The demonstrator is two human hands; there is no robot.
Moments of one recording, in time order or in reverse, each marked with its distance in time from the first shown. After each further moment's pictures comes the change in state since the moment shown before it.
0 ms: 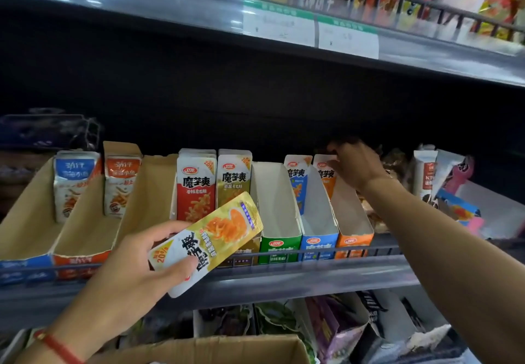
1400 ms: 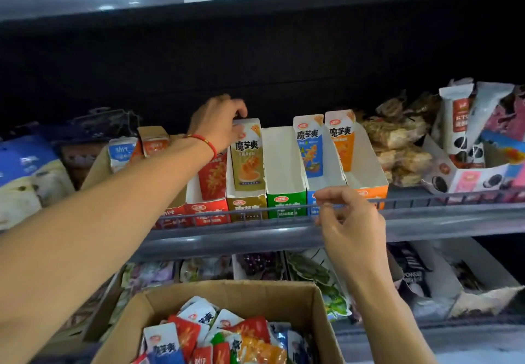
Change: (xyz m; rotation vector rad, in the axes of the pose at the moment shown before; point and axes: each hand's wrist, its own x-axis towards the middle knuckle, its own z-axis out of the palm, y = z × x) left_hand 0.176 0.060 0.029 0.955 0.273 0.339; right_hand -0.223 -0.081 -0.016 1.197 0.080 0.364
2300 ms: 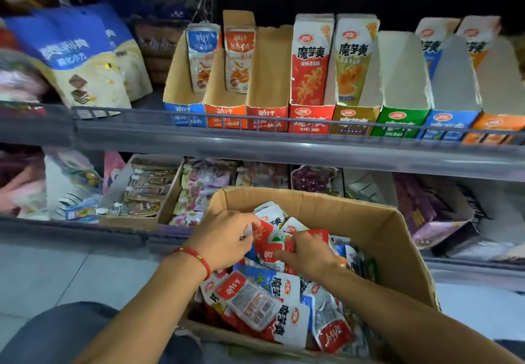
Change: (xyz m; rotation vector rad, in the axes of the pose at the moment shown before) left_hand -0.345 -0.088 0.044 -0.223 -0.678 -0.192; right_hand -0.150 0.111 0.180 -0.738 -0.966 0.272
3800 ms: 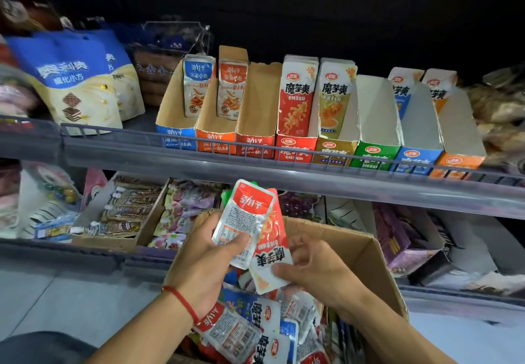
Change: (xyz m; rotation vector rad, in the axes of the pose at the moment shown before) left_hand -0.023 0.051 -0.013 -1.441 0.289 -0.362; right_hand -0.082 -0.024 -0.086 0.689 -0.053 -0.062
